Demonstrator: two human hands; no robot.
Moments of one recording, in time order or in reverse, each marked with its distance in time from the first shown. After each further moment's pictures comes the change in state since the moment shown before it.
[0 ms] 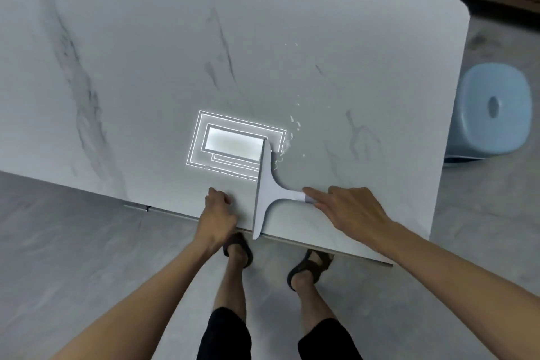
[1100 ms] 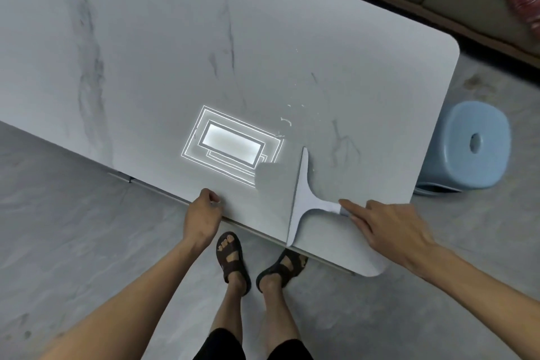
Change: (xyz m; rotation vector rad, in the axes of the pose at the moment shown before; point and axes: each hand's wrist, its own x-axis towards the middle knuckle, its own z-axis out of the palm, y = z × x) left_hand -0.048 0.021 0.052 -0.192 0.214 -0.163; right_hand -0.095 0.082 -0.053 -0.224 -0.038 -0.003
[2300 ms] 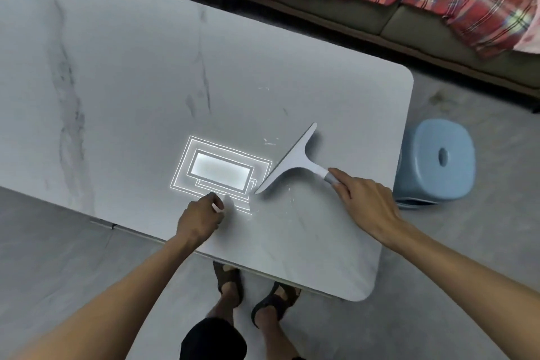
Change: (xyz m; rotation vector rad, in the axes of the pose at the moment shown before) left_hand 0.021 0.094 -0.033 0.196 -0.214 0.175; right_hand 0.061 0.034 -0.042 0.275 0.174 0.322
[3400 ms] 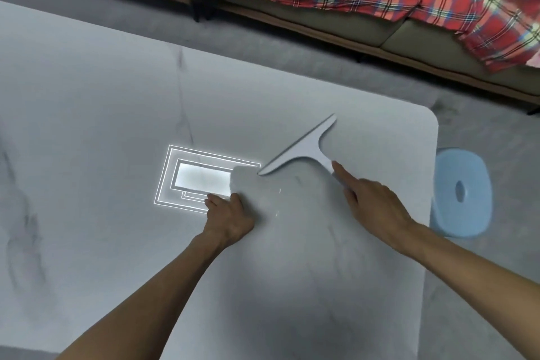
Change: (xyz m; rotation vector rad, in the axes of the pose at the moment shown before) left_hand 0.222 0.112 -0.067 0.363 -0.221 0.035; right_hand 0.217 -0.009 -0.023 0.155 -0.212 0.142
